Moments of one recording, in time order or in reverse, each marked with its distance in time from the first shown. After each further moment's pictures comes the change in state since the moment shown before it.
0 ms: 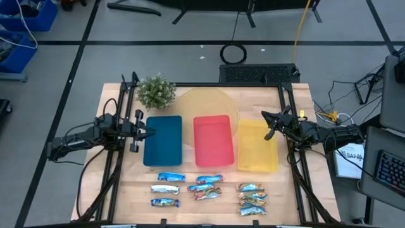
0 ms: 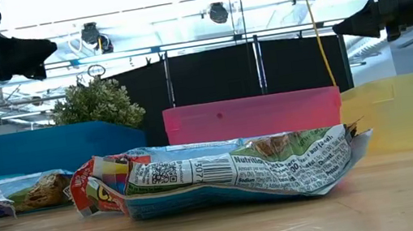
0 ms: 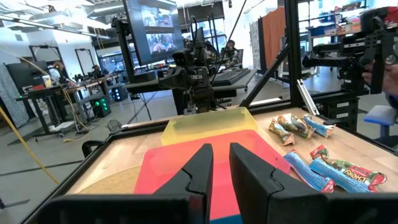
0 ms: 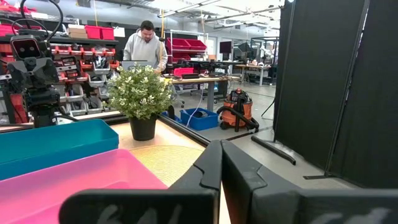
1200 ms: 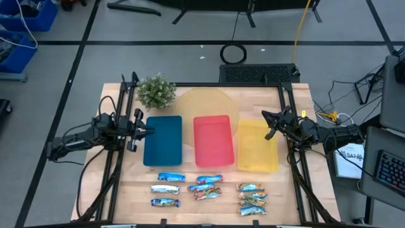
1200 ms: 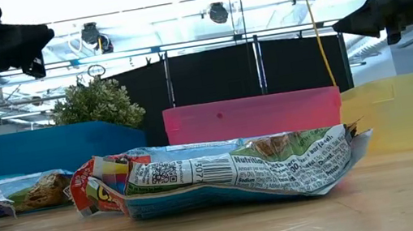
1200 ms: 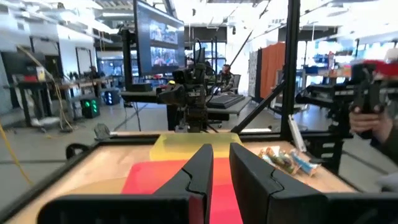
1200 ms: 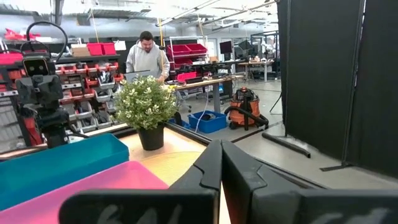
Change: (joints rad) left arm 0.000 0.000 0.001 0.088 0.000 -0.199; right arm 0.000 0.000 0.000 0.017 0.000 0.107
